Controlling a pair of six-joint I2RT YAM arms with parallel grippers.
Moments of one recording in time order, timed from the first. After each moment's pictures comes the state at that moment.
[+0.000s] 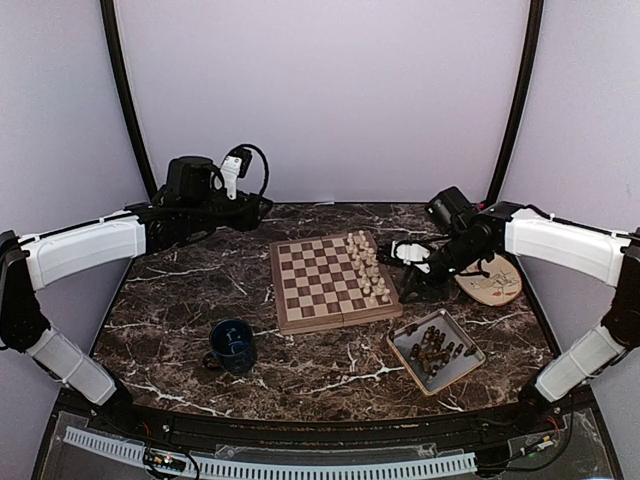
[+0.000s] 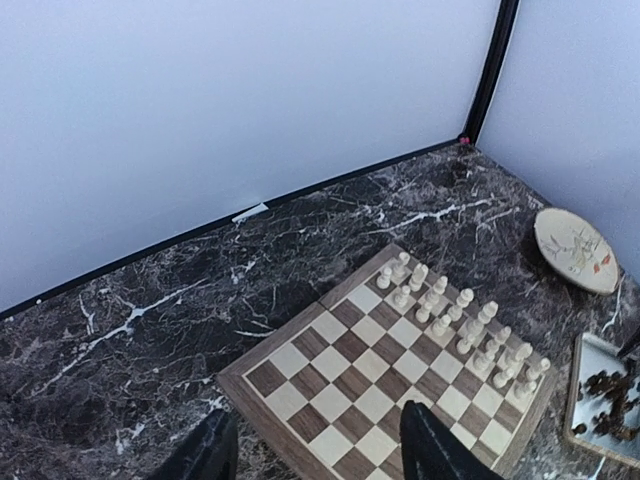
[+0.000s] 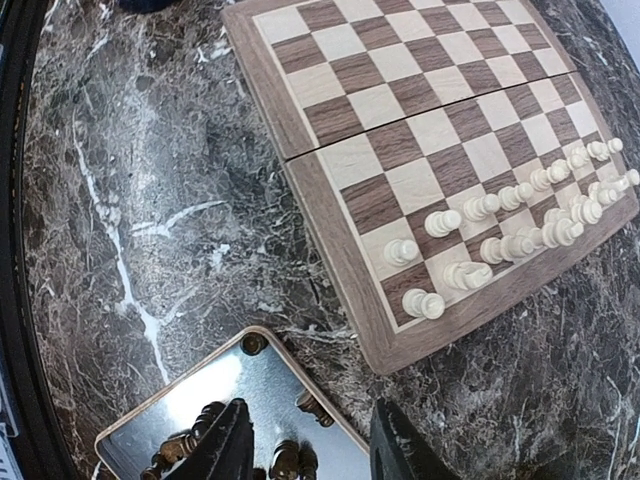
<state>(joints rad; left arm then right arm) -0.57 1.47 1.14 -0.02 0.00 -0.10 0.60 1.46 1.13 -0.78 -0.36 -0.70</state>
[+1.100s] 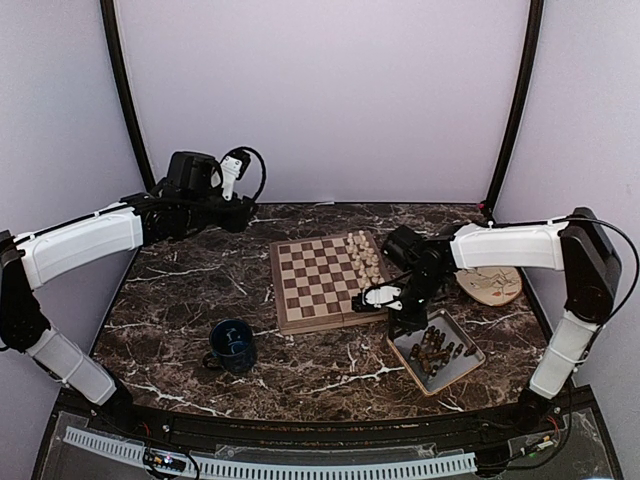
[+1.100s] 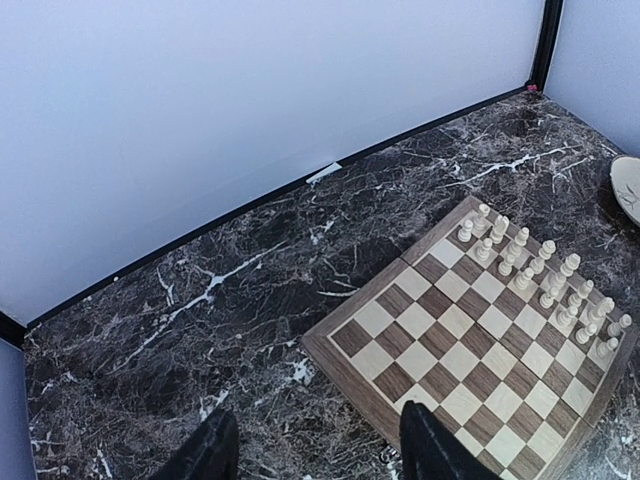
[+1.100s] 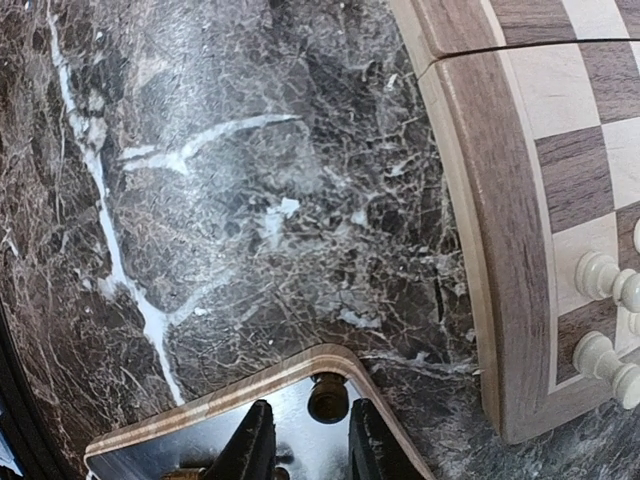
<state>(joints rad) -0.57 1.47 1.21 -0.23 -0.17 0.05 0.75 1.73 1.15 -0.83 -0.23 -0.72</state>
